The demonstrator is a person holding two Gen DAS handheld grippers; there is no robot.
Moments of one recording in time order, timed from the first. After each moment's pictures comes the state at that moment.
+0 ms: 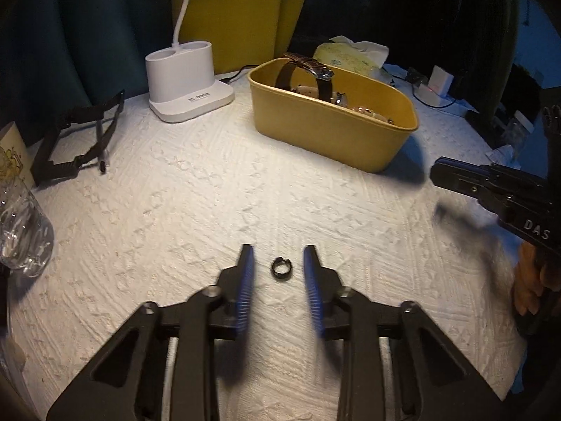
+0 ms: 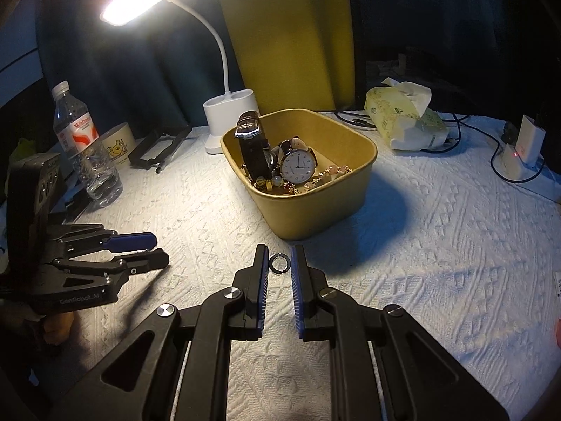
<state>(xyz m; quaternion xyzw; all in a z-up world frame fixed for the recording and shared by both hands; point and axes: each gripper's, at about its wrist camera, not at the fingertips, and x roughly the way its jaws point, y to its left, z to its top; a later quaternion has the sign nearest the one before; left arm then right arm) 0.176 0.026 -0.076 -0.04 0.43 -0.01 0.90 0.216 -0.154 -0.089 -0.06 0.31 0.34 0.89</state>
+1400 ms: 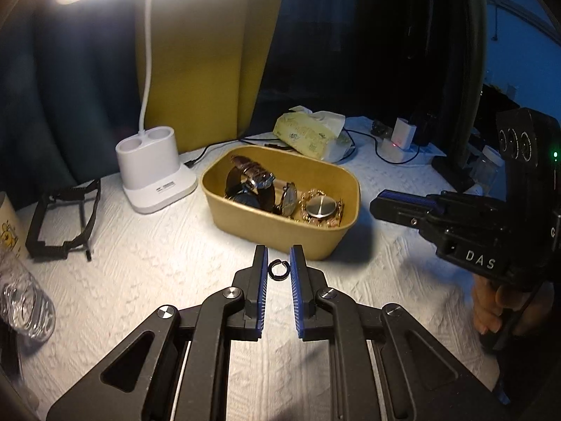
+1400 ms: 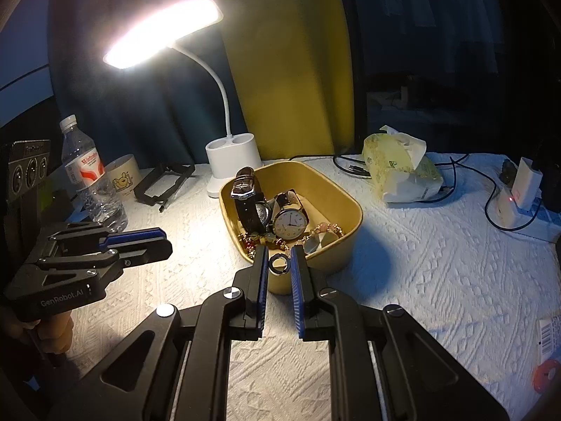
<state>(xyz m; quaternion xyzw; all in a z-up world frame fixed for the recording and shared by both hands) 0.193 -0.005 -0.017 -0.04 0.34 -0.05 0.94 0.231 -0.163 -0.059 -0.04 0.26 0.36 0.90</state>
